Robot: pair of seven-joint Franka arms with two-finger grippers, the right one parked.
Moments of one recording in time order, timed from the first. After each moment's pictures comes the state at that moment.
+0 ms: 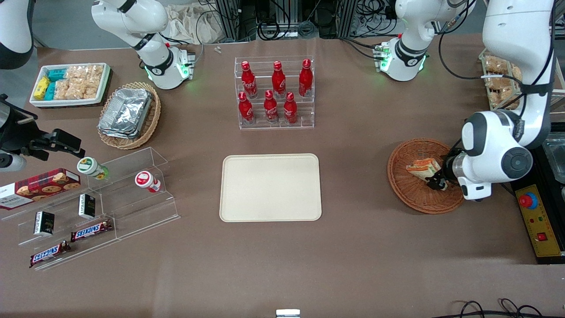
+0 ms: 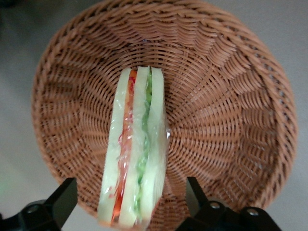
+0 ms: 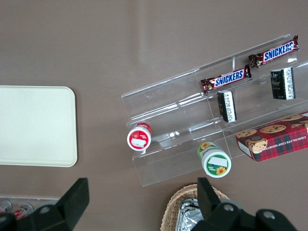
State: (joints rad) arm -0.03 0.35 0.03 -2.00 -0.04 2.08 -0.93
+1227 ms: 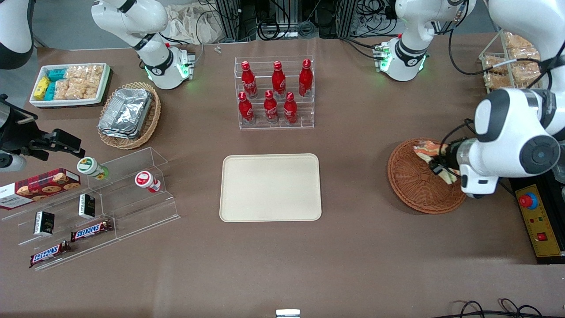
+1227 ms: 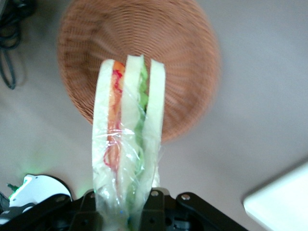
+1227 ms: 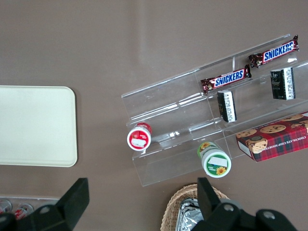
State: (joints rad) arm -0.04 0.27 -0.15 -1.64 -0.04 1.58 -0.80
